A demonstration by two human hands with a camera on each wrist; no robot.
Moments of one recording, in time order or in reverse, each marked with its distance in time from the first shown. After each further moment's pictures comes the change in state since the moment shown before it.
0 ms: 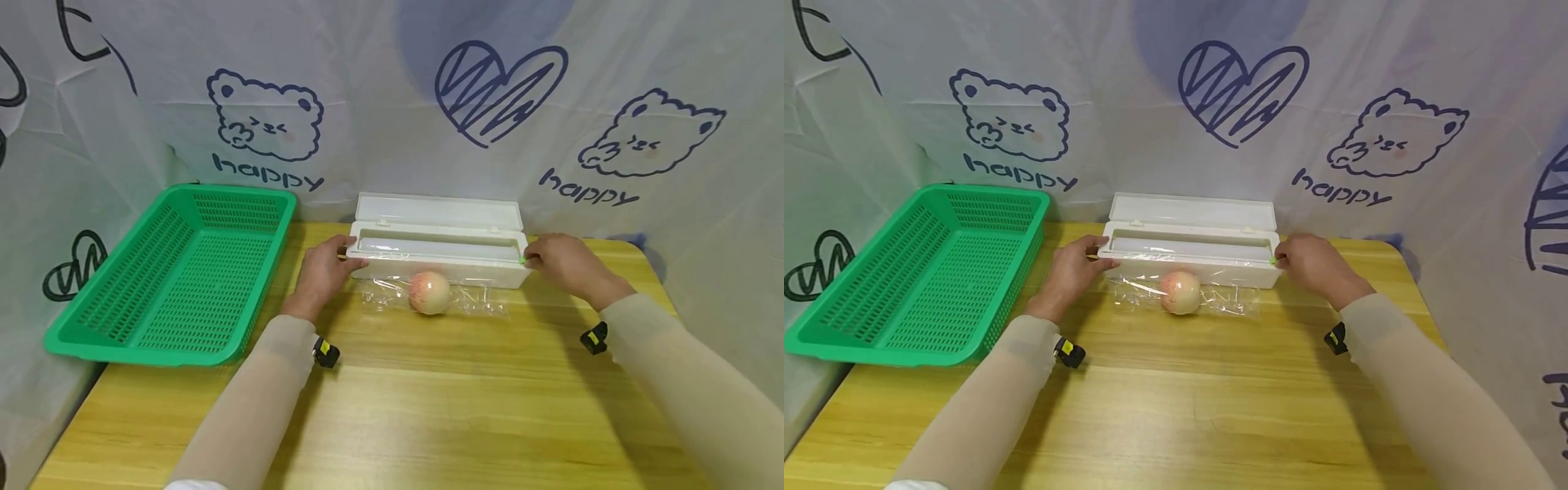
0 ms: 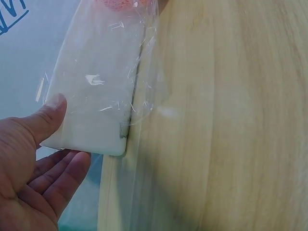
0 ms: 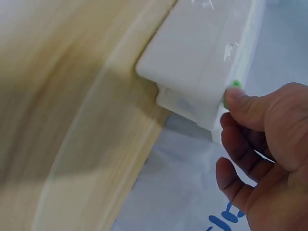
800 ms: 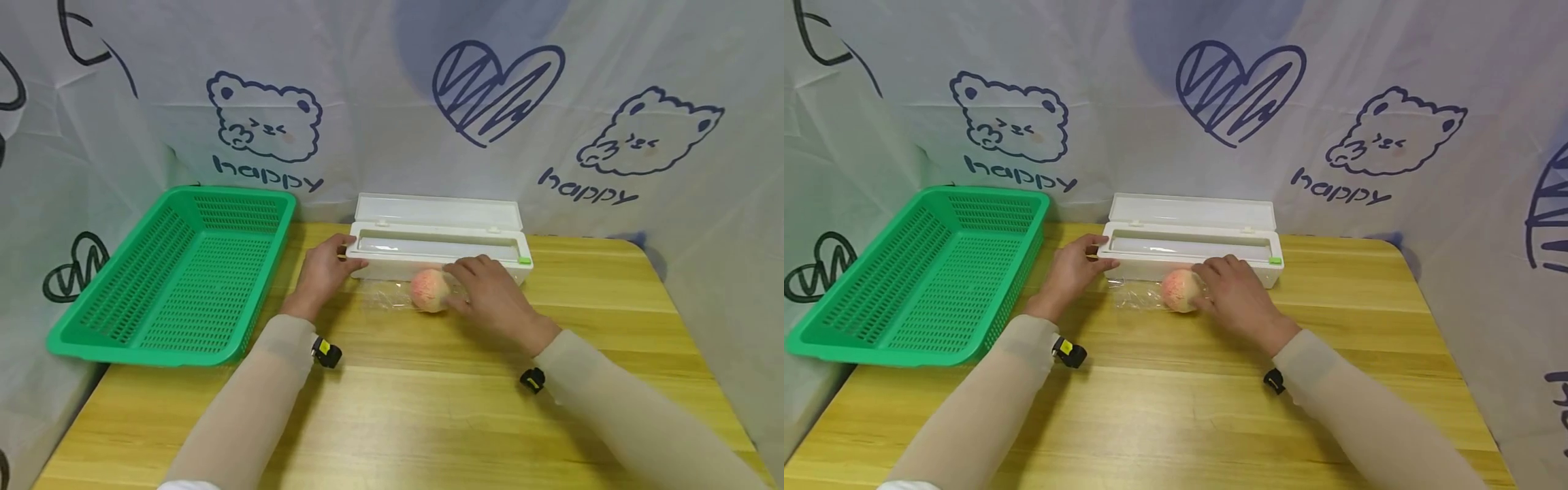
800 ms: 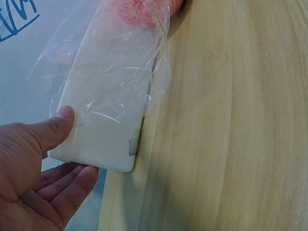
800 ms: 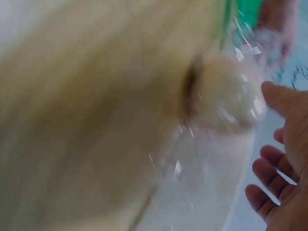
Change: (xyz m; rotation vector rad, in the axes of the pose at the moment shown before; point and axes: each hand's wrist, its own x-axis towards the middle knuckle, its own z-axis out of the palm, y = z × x) left_hand 0.000 0.004 -0.002 -0.046 -0.029 -0.028; right_hand 0.009 -0.106 0.048 0.053 0.285 -0.177
